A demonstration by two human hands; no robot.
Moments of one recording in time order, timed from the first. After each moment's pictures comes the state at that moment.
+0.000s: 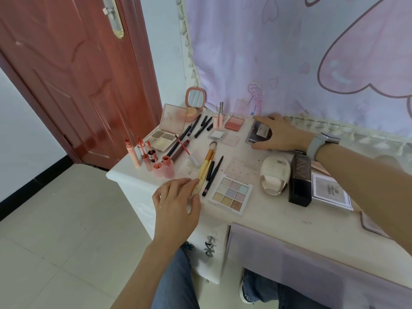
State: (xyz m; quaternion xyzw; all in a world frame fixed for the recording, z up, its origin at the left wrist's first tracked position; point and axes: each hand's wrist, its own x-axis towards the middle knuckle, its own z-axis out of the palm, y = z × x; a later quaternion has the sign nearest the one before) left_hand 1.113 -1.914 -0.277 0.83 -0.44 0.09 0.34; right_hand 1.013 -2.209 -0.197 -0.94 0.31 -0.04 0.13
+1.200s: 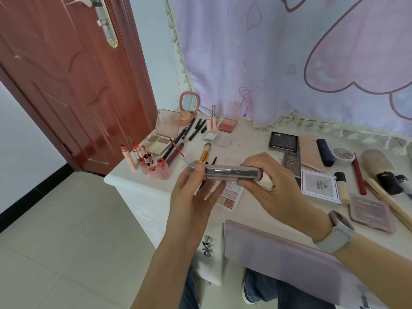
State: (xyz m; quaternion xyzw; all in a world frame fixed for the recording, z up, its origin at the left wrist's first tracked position) left_hand 1.066 -1.925 -0.207 0.40 -0.18 -0.42 0.79; right_hand 0.949 -2.050 -0.206 -0.87 0.10 -0.39 0.29
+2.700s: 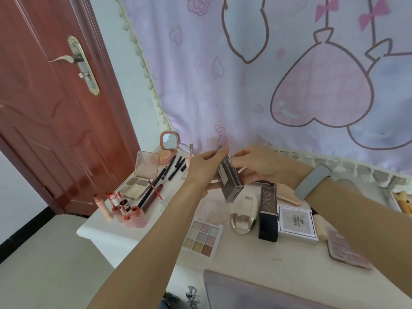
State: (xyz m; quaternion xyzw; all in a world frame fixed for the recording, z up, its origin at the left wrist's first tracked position) left_hand 1.089 -2.070 -0.145 0.64 -0.30 -0.37 0.60; right_hand 0.978 -2.154 -0.129 -0.73 0.29 -0.12 0.61
